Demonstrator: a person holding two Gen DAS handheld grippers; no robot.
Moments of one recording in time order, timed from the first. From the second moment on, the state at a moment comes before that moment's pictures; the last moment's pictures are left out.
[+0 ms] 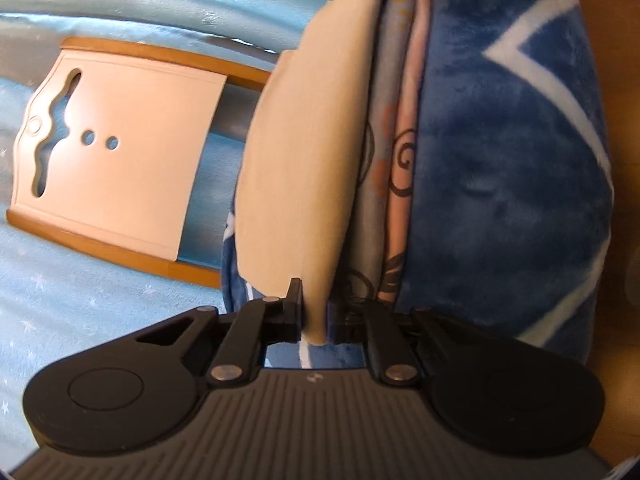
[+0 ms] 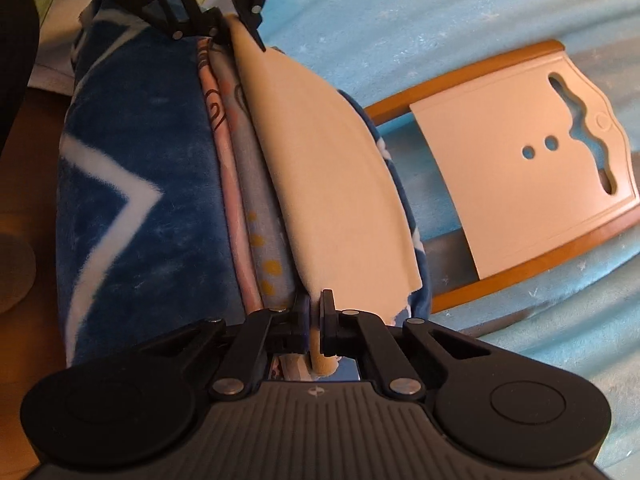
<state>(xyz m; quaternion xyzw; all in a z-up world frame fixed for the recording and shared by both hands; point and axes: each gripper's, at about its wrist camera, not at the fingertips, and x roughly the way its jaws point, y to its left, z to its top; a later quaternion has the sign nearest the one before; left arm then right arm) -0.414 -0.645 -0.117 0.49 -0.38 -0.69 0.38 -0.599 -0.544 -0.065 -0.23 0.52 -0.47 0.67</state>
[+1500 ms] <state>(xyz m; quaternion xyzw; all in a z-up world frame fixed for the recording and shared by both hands) -0.384 -0.645 -0.084 0.44 -0.24 -0.73 0.47 -0.627 -0.498 -0.049 -0.08 0.45 -0.55 0.70</state>
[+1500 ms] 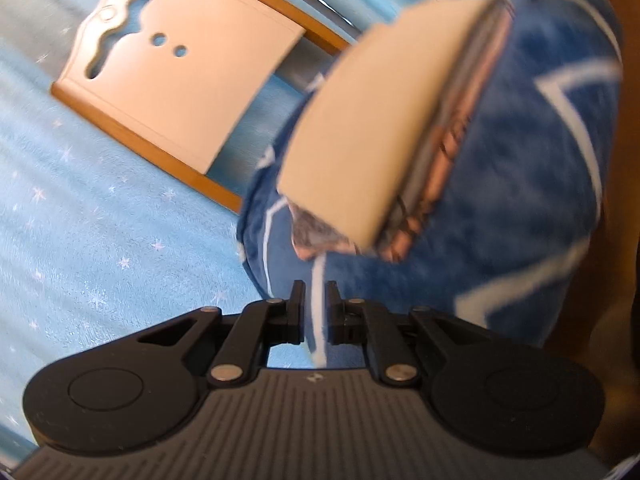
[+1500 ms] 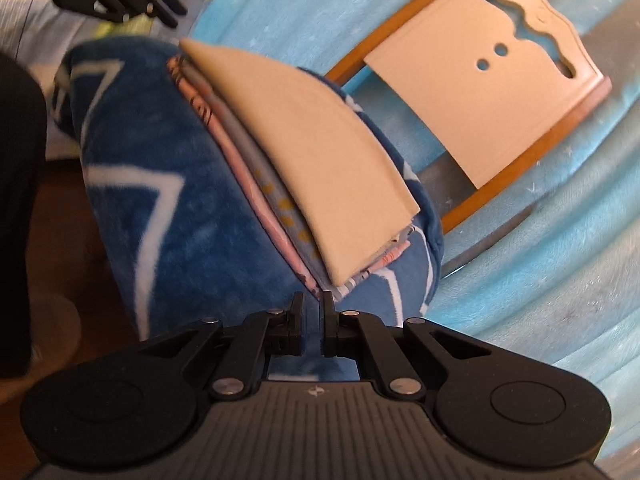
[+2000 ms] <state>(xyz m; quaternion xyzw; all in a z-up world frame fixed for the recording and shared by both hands) -0.426 -0.656 -0.082 0.42 -0.21 -0.77 0.44 -0.600 -0.545 -0.034 0.01 0.34 -0.57 0.75</state>
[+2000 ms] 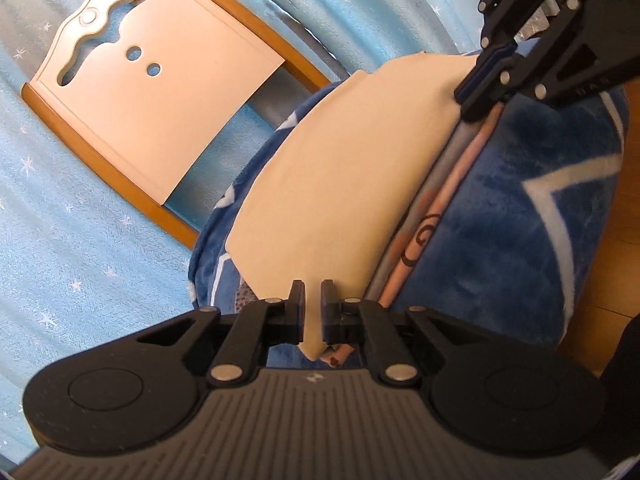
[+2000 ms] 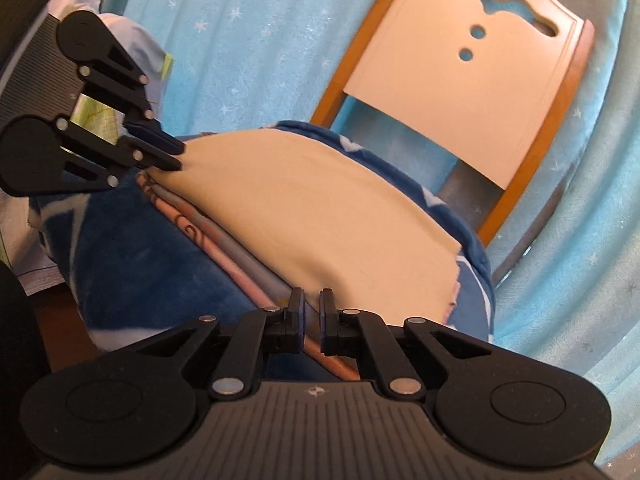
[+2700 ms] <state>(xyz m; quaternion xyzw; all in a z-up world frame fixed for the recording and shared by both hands) -0.432 -0.654 -0.065 0.39 -0.16 -0.80 0.44 -0.632 -0.517 -0.012 0.05 0.26 -0.61 0.75</state>
